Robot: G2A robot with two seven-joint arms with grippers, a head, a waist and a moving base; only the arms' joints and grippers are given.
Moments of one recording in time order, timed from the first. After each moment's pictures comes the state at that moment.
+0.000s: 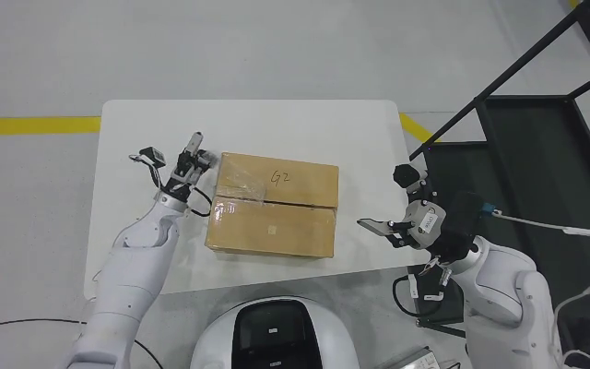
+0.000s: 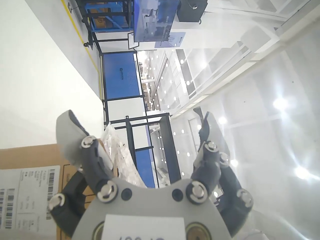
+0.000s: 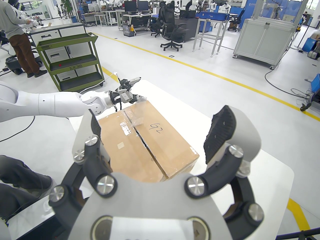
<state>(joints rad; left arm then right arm) 1.03 -1.30 -1.23 -0.97 -0.37 -0.62 -0.46 -1.82 -1.33 1.86 -2.26 -0.91 -0.86 0.25</state>
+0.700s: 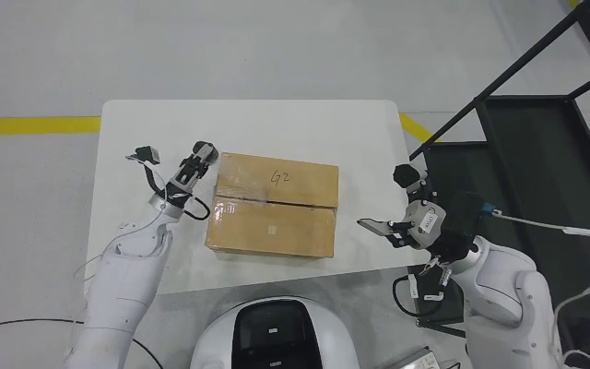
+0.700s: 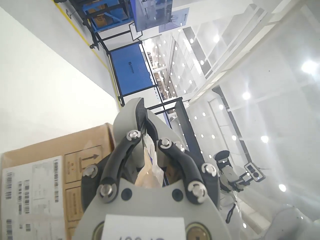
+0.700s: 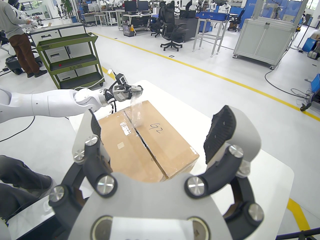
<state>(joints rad) 1.12 -1.27 -1.29 -1.18 -0.15 -0.64 -0.43 -1.82 -1.33 1.86 -2.26 -0.91 -0.86 0.25</state>
